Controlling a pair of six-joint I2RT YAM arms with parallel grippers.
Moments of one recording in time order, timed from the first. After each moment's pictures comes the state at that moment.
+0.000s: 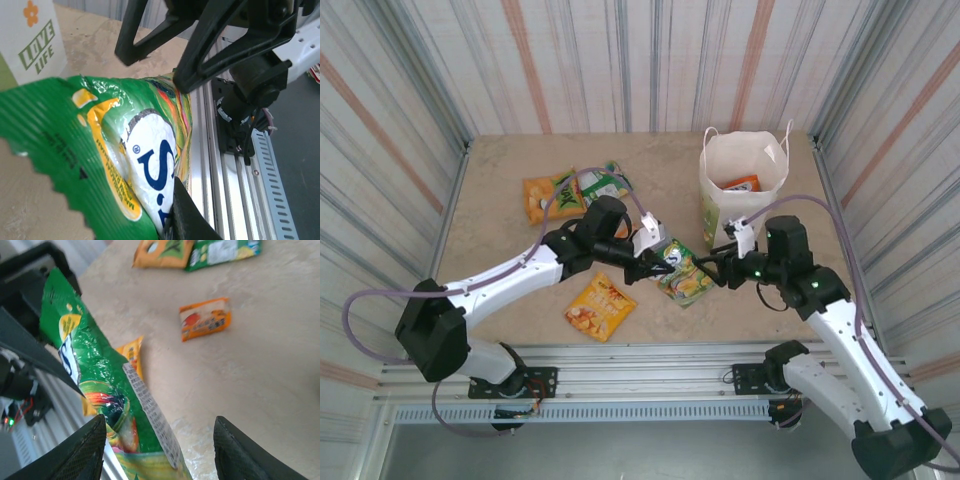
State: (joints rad) left arm -0.80 1.42 1.04 -0.26 0.72 0.23; right arm 0.39 0.79 0.79 -0.65 -0.54 0.07
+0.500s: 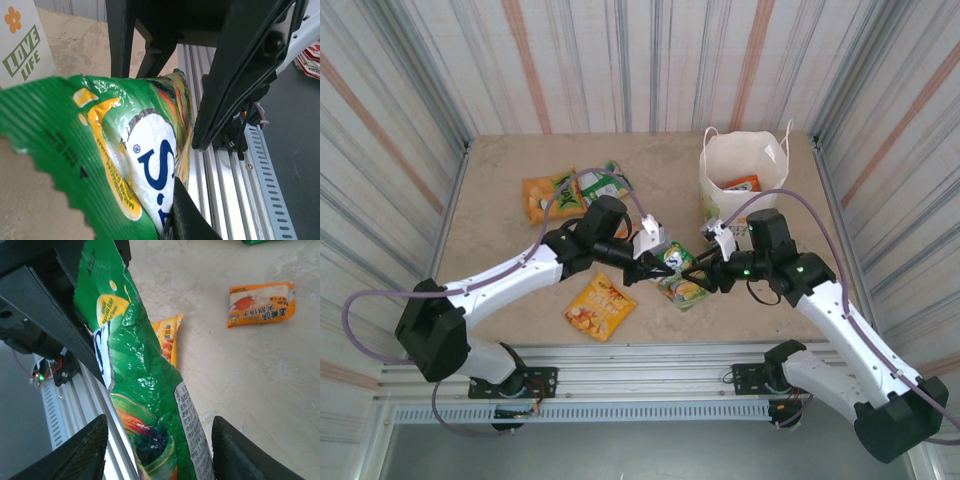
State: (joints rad) left arm -0.80 1.42 1.04 -0.27 0.76 0.27; right arm 0.45 0.91 0.82 -0.67 -0.67 -0.04
